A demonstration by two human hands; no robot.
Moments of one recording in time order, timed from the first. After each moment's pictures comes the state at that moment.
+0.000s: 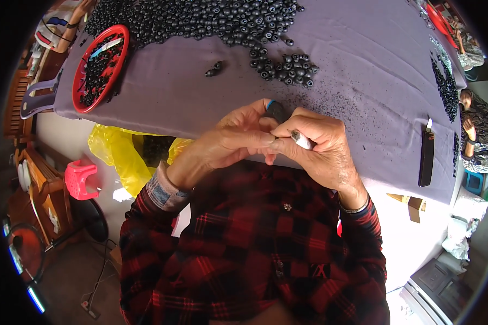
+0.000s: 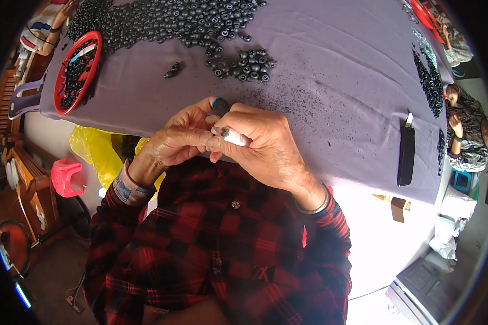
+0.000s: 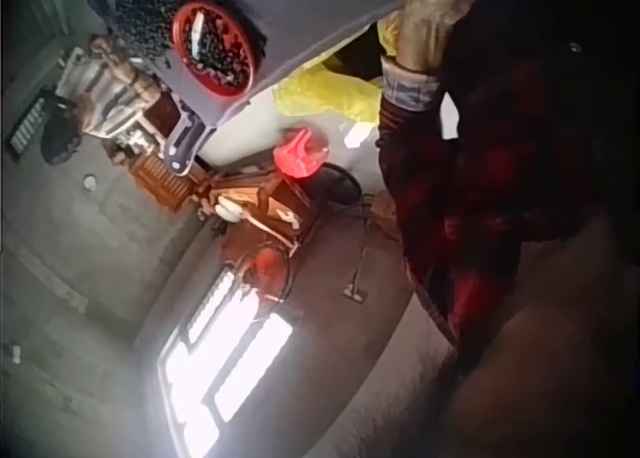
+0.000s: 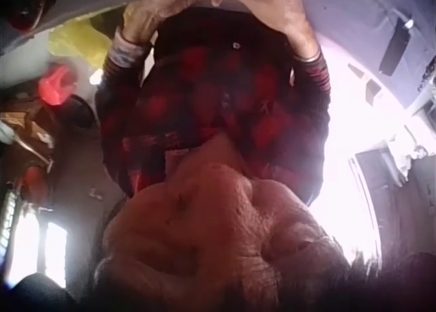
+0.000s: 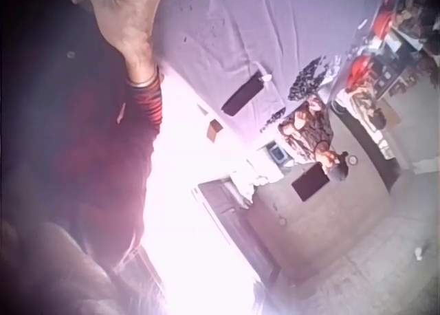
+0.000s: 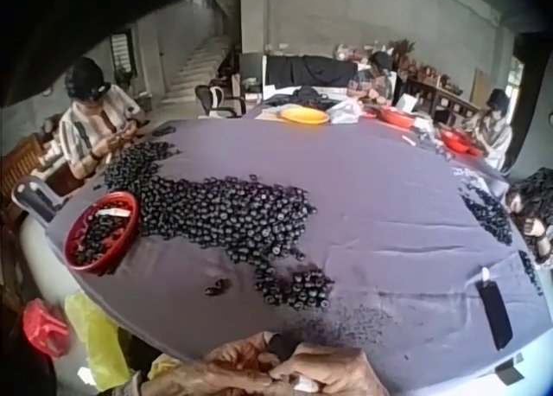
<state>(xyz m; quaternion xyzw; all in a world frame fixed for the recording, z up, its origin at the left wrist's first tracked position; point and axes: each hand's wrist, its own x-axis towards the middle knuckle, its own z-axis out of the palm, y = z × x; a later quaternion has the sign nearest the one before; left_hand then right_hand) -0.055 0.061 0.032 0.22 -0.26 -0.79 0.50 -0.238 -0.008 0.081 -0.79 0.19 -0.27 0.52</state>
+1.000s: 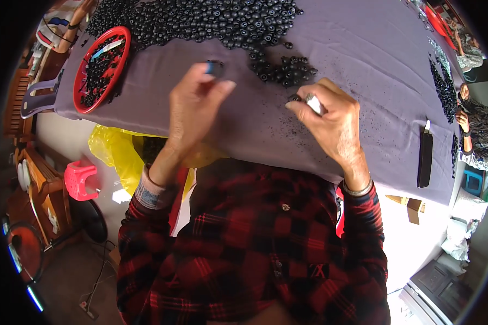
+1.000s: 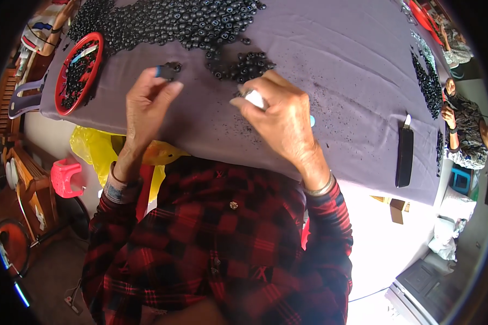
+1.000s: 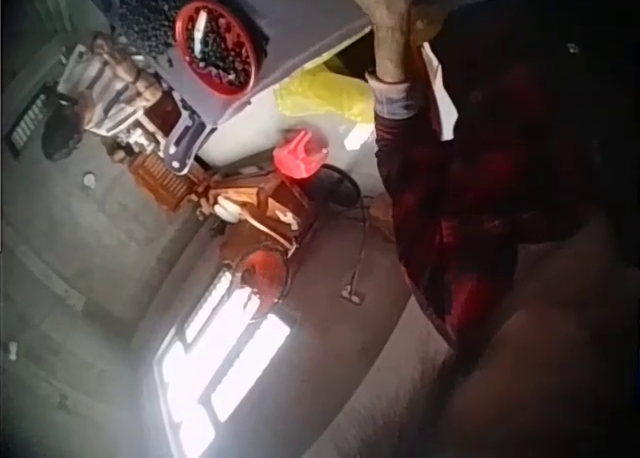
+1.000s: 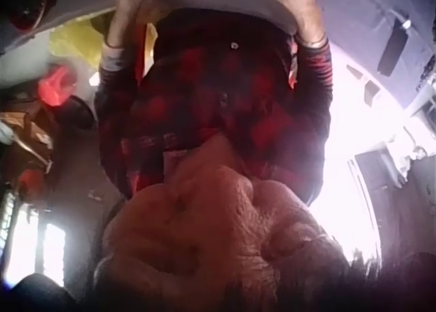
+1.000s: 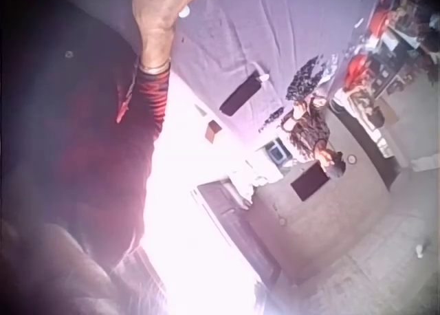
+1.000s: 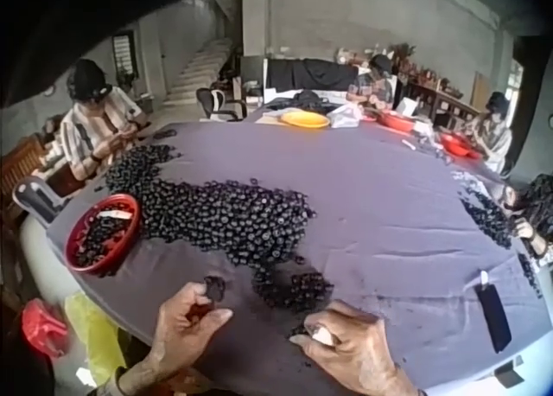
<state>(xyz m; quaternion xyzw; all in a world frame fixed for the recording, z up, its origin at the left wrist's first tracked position) -0.014 0.052 0.029 0.65 -0.46 -0.21 0.57 -0.233 -0.043 0.068 -0.86 0.30 -0.34 0.26</state>
